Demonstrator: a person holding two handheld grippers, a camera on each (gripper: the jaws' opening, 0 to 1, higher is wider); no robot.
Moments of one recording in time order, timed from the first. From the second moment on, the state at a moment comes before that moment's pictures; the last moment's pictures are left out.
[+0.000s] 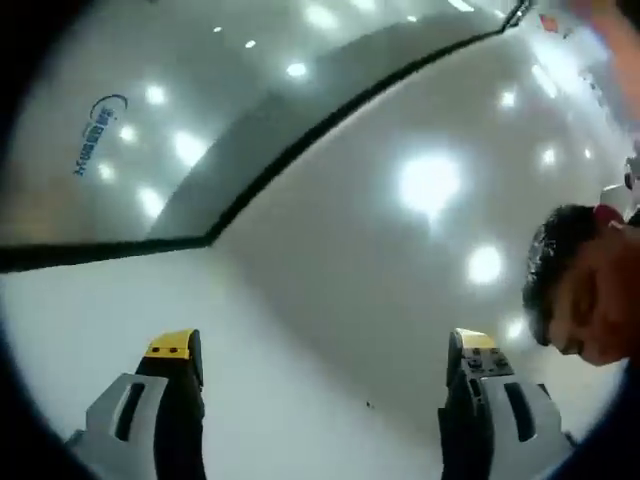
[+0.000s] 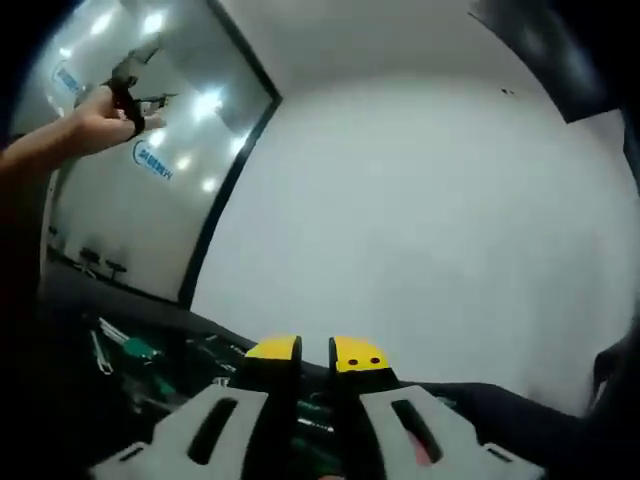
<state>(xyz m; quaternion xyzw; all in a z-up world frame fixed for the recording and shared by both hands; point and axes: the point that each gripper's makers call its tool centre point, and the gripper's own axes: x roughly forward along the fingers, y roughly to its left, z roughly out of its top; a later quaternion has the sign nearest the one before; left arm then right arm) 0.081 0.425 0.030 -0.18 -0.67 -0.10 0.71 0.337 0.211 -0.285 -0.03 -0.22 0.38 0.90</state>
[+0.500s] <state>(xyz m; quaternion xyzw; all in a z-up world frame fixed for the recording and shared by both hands) 0.148 0.416 -0.067 -0.06 -0.45 -0.09 0.89 0.335 0.213 -0.287 -0.03 -0.22 0.39 0.90</state>
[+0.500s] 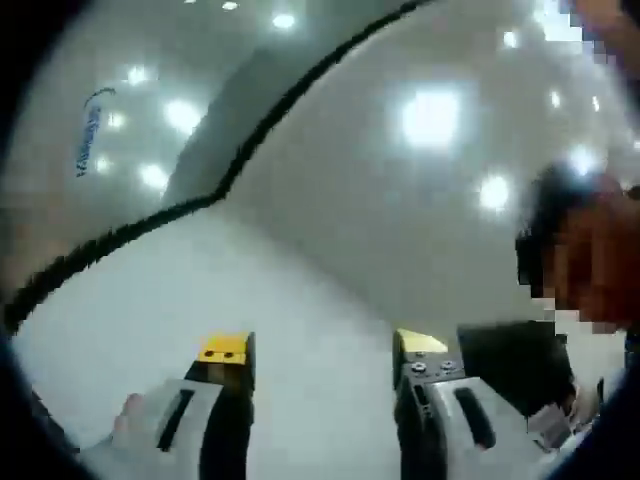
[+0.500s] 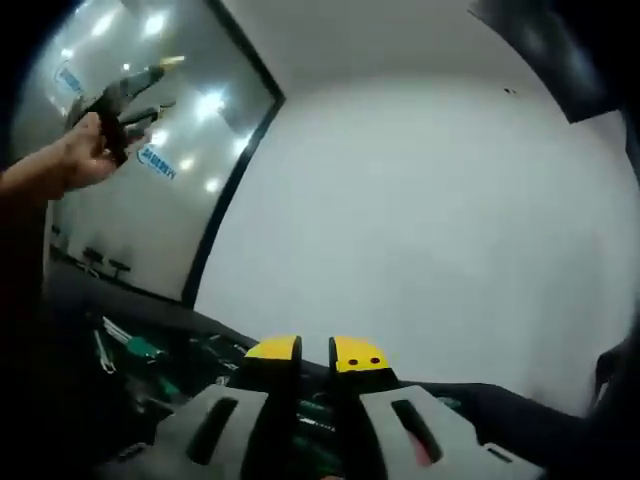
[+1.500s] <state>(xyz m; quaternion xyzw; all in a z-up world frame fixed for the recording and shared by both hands) 0.225 0.446 -0.334 0.06 -0.11 -0.11 0.99 0.259 0.386 -0.351 -0.24 -0.03 0.62 0.75</state>
